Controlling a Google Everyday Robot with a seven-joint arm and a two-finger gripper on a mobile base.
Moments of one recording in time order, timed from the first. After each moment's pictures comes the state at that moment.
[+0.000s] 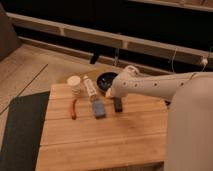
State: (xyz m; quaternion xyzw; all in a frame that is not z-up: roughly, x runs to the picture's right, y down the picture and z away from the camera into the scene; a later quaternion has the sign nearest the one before) arm 0.074 0.065 0.876 -0.16 0.10 0.71 0.67
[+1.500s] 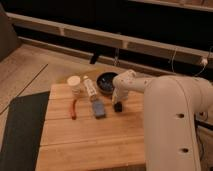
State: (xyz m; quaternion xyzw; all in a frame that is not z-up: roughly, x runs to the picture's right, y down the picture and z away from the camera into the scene) arm 0.104 0.101 0.943 -0.21 0.21 0.71 0.64
